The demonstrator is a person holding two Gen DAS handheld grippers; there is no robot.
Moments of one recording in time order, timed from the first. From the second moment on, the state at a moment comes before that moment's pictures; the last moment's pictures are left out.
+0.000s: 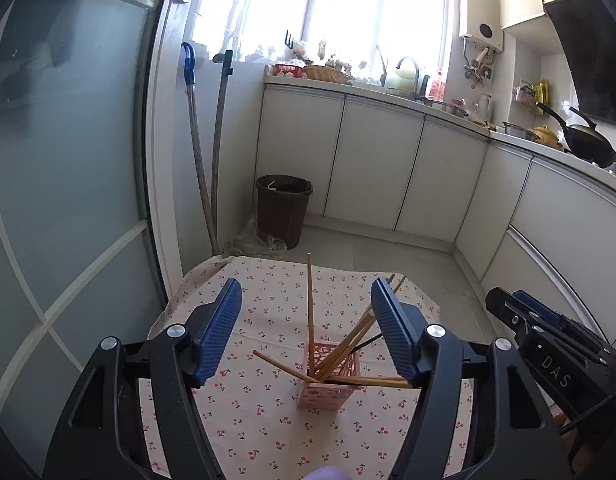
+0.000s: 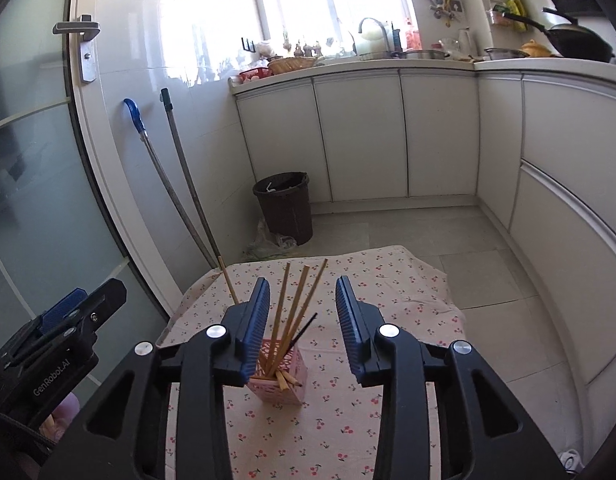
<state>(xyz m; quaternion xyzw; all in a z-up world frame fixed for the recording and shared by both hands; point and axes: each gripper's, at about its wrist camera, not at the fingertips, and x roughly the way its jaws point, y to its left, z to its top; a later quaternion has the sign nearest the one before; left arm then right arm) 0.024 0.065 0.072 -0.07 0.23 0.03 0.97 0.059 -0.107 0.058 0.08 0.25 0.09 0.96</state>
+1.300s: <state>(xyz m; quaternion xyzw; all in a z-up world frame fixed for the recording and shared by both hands) -0.016 0.005 0.052 0.02 0.21 0.07 0.97 -0.009 -0.155 0.036 0.05 0.22 -0.08 0.97</state>
